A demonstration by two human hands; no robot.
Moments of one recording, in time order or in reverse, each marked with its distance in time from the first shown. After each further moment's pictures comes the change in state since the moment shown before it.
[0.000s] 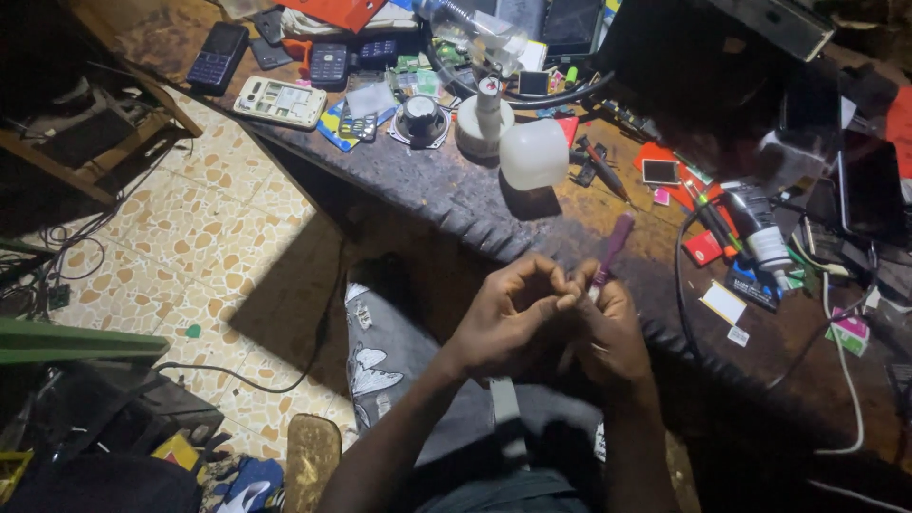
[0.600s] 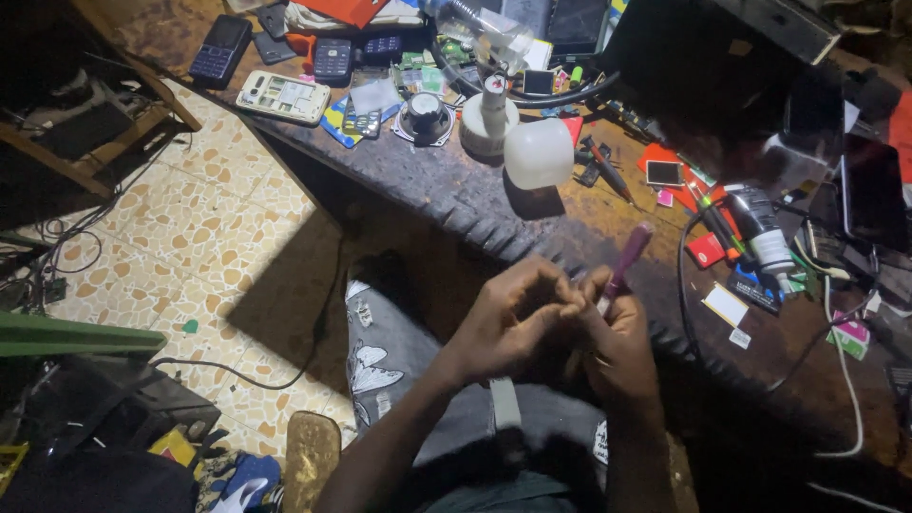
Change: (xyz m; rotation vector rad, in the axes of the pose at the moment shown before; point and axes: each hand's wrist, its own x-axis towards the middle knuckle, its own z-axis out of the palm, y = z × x) left_hand -0.001 0.030 -0.004 0.166 -0.021 0.096; right_hand 0.001 0.019 -0.023 -0.237 0.025 -0.103
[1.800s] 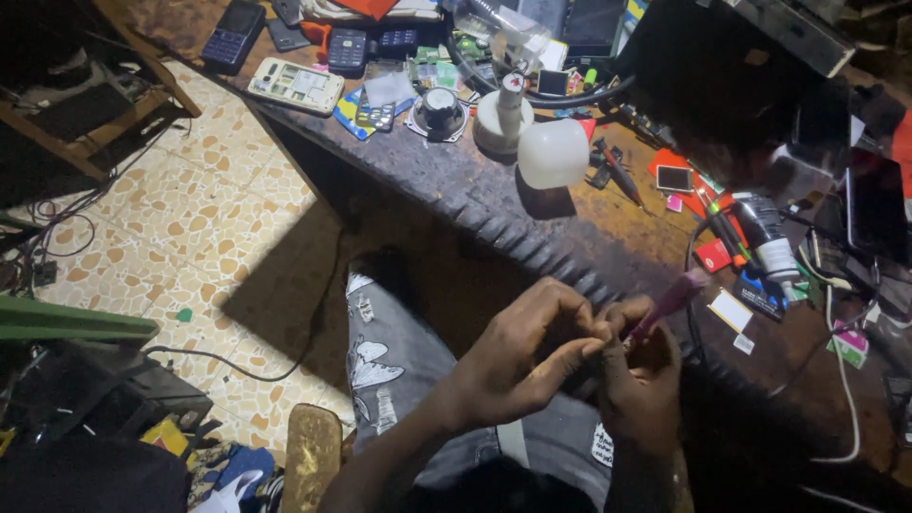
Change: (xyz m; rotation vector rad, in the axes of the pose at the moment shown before) left_hand -0.016 0.064 -0.003 0.164 -0.089 0.045; right_hand -0.046 -0.035 0.012 -0.013 0.013 -0.166
